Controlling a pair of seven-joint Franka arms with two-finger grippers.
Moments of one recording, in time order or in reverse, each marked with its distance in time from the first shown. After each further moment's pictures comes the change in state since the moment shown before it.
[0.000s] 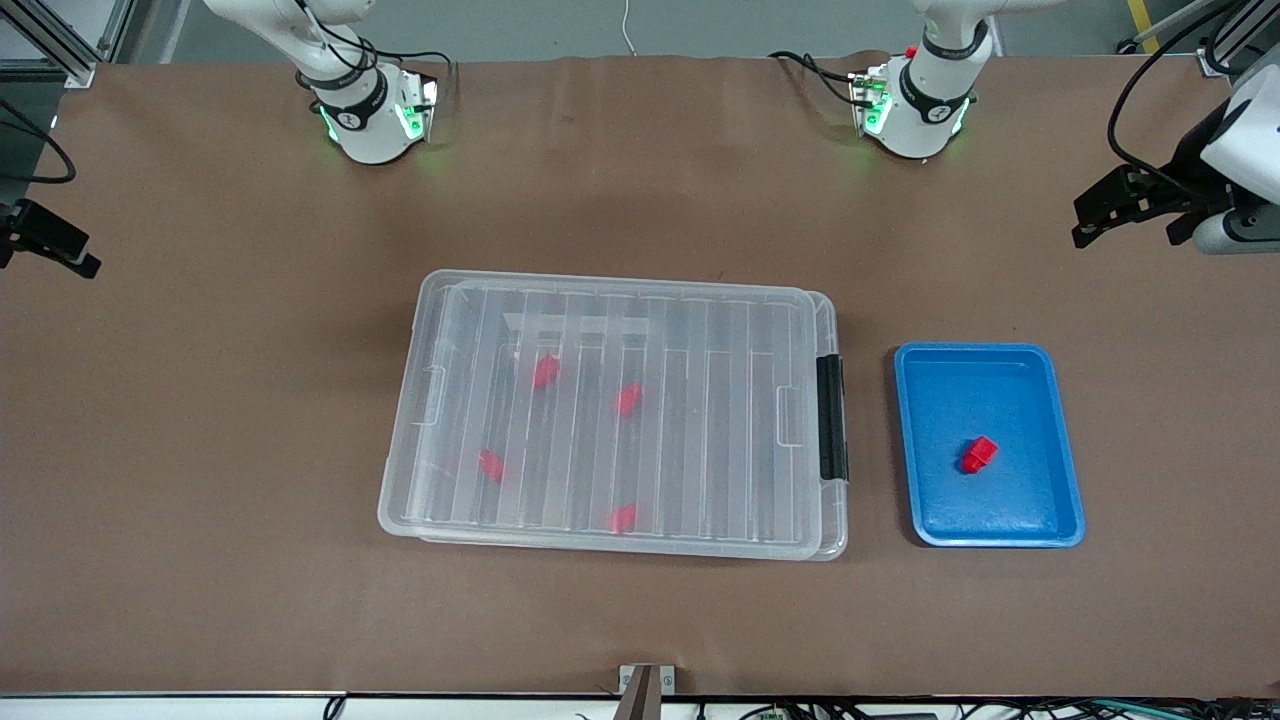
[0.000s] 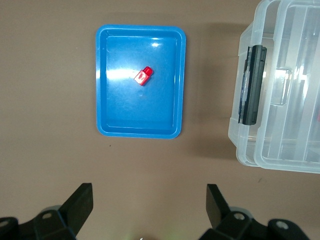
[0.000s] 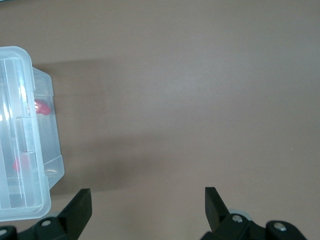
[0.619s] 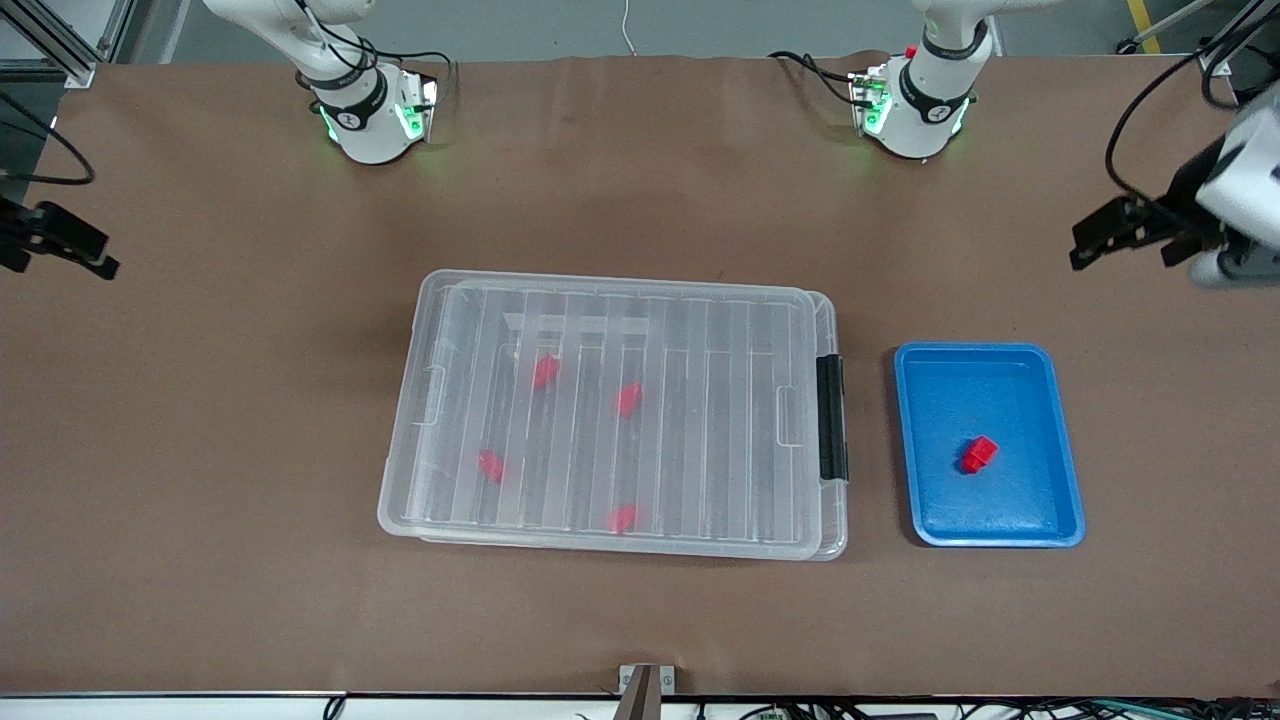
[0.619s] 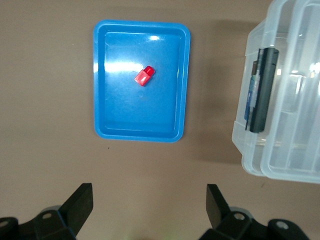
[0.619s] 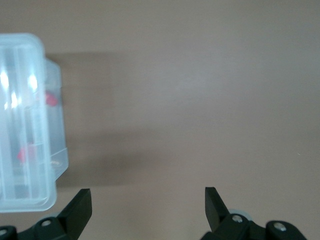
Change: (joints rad) left arm 0.015 0.124 0.008 0.011 0.004 0.066 0.001; right arm 0.045 0.030 0.052 -0.010 0.004 0.015 -0.008
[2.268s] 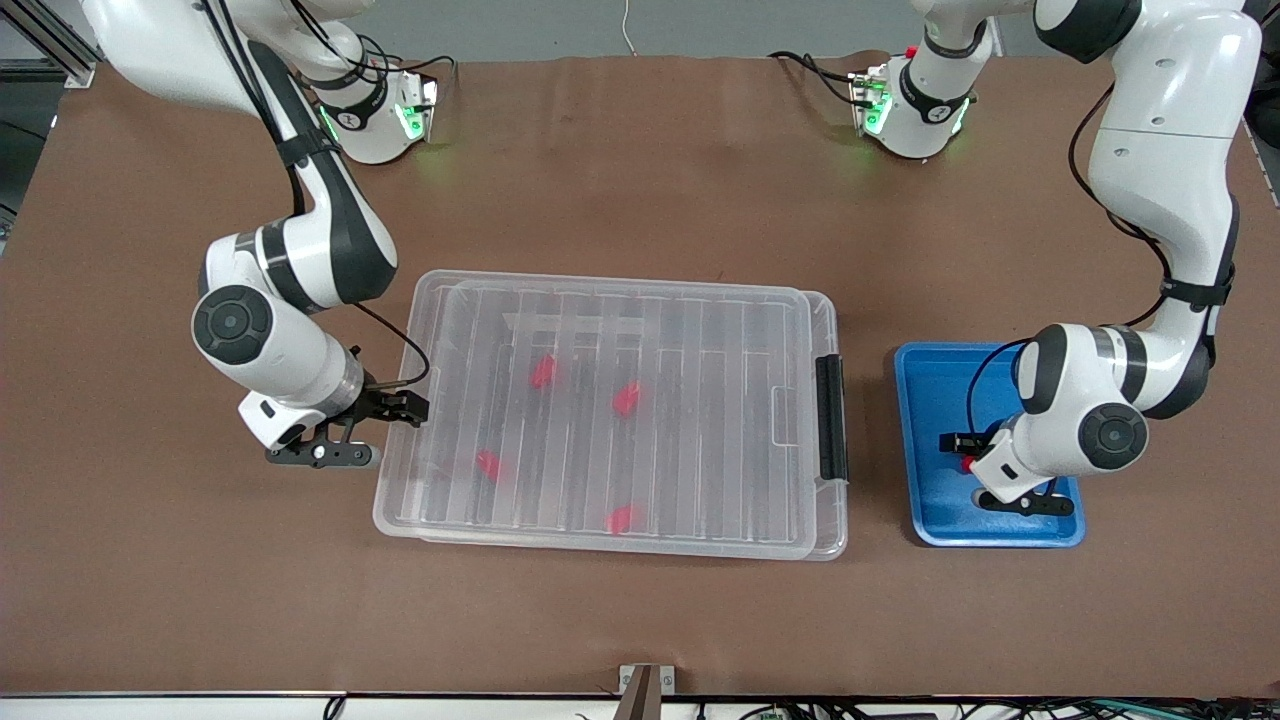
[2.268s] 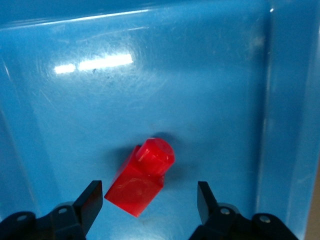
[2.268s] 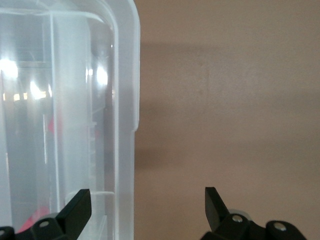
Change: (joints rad) left arm 0.017 0.639 0.001 -0.082 0.233 0.577 0.051; right arm 0.139 0.431 0.148 -0.112 -0.083 0.510 0.288
